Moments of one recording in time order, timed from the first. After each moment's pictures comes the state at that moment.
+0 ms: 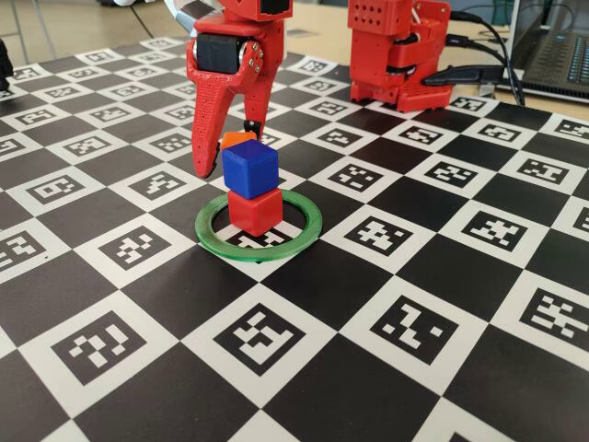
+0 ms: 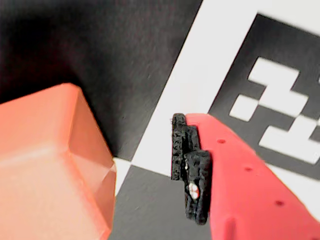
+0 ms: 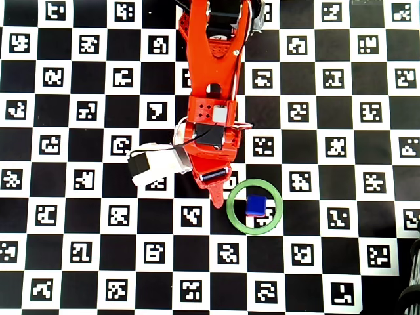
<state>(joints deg) 8.8 85.5 114.4 55.4 -30.7</state>
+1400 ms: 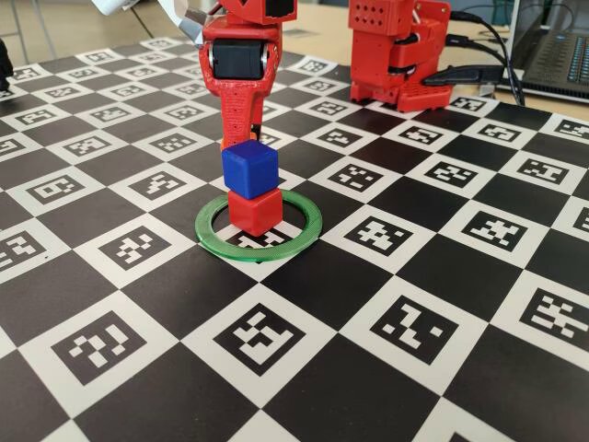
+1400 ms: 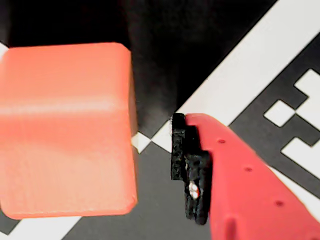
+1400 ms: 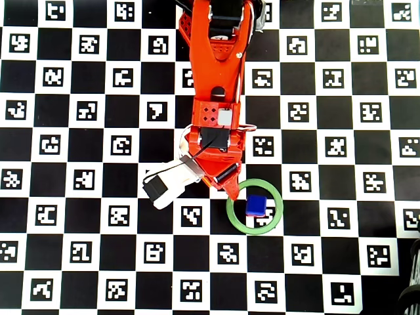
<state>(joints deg) 5.7 84.1 113.0 55.3 -43.2</state>
